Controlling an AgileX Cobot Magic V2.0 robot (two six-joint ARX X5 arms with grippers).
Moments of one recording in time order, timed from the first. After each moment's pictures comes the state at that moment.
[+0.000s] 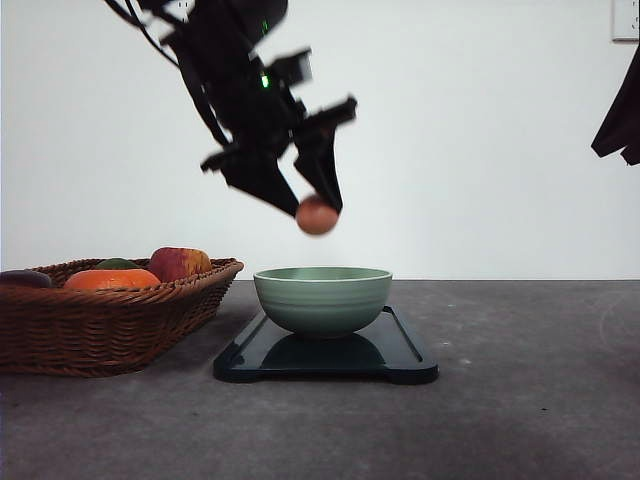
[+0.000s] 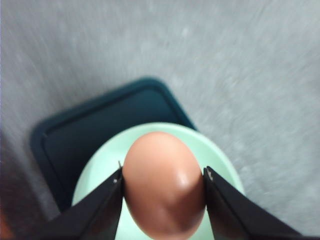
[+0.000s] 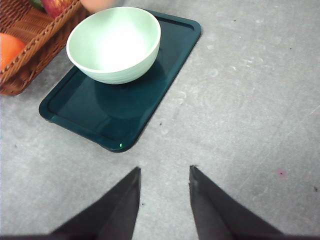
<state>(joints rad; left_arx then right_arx) -0.57 1.88 1.47 -0.35 0.12 -0.10 0.43 0.66 0.58 -0.52 -0.10 0.12</state>
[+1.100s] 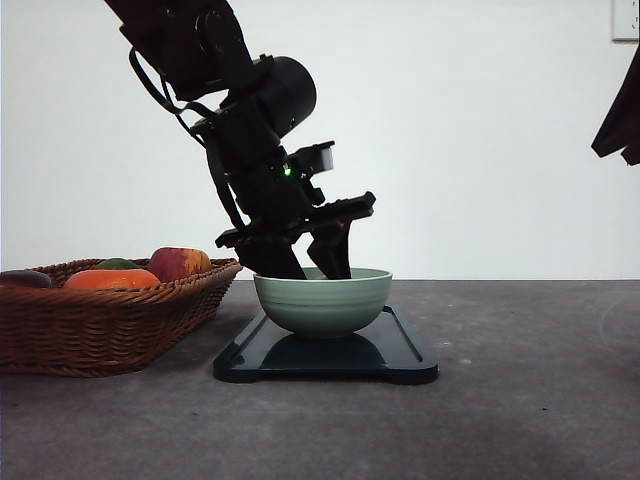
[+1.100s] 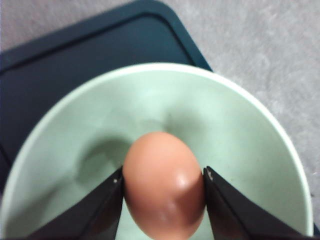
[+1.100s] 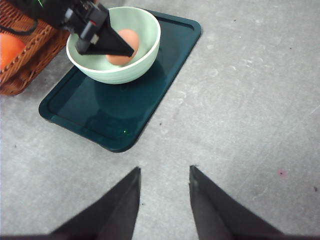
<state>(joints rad) -0.60 2.03 1.47 -0.34 0.12 -0.10 0.43 0.66 0.58 -0.52 -0.10 0.12</state>
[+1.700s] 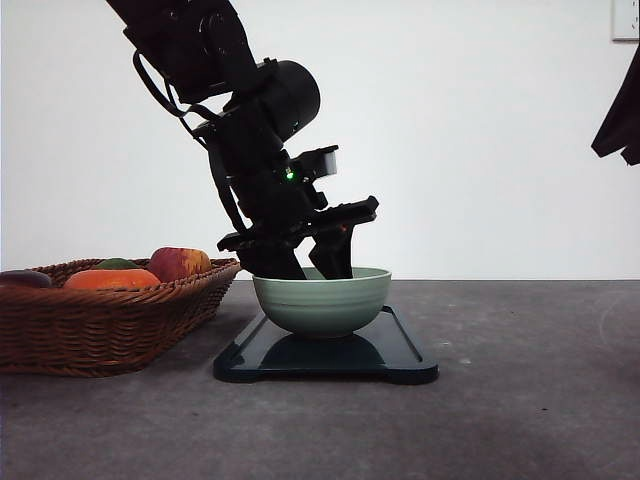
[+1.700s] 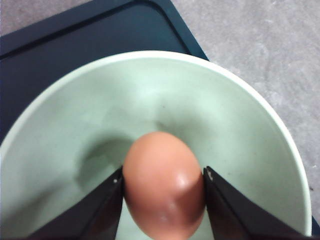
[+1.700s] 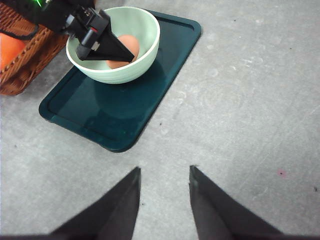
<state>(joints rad) -0.60 2.03 1.47 -0.35 0.12 -0.09 0.43 0.66 0.58 -0.52 -0.10 0.12</state>
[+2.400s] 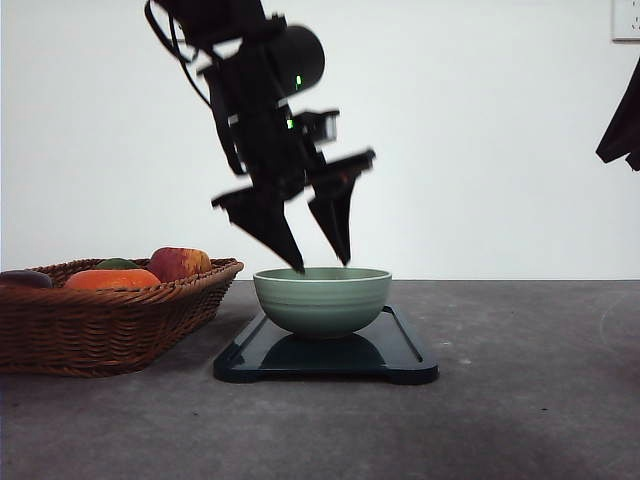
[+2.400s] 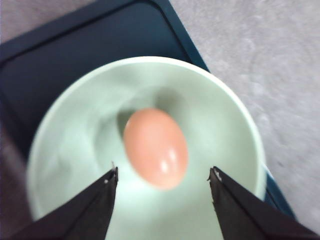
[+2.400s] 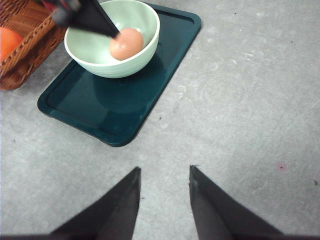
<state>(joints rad) -0.60 2.00 1.69 -0.70 0.12 -0.09 0.43 0.66 0.58 -0.53 -0.10 0.12</state>
